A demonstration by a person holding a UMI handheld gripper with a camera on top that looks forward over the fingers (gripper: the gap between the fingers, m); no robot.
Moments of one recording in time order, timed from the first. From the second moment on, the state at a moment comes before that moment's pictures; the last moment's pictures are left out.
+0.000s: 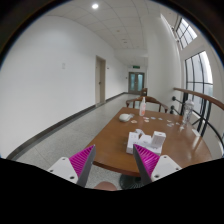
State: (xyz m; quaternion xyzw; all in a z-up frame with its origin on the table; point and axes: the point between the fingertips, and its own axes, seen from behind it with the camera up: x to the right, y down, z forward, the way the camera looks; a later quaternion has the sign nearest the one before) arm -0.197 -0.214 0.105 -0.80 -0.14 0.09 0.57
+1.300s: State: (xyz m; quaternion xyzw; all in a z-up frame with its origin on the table) arm 0.008 -0.075 0.214 -0.73 0.00 -0.01 0.68
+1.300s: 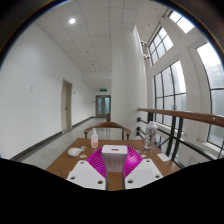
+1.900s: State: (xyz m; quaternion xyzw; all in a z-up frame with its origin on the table) arm 0.065 -0.041 0.021 -0.86 -0.01 -0.05 0.52
